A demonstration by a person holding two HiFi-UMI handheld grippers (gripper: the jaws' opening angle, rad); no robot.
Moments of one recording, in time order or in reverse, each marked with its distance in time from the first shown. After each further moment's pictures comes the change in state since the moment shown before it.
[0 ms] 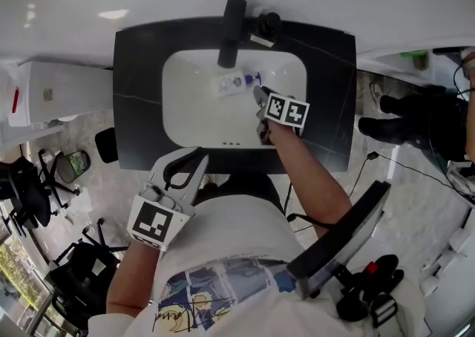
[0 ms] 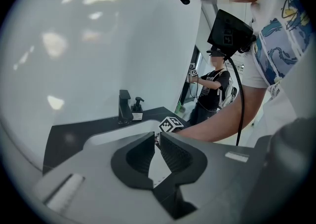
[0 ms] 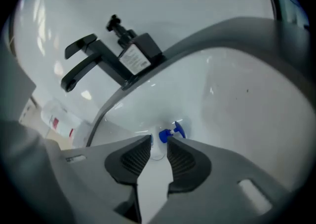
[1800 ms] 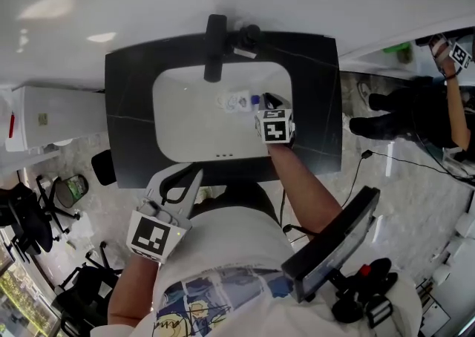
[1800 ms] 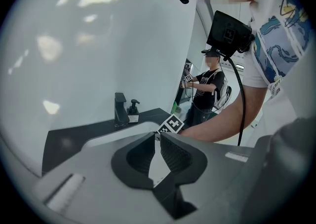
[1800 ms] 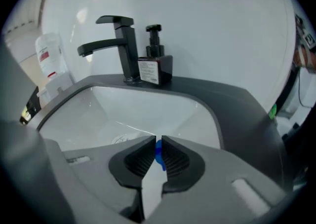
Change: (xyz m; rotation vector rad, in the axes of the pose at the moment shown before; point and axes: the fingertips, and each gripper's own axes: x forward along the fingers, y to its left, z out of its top) left arm 0.004 0.000 -0.006 0.036 0.002 -0.049; right arm -0.032 -0.027 0.032 -0.543 -0.047 -0.344
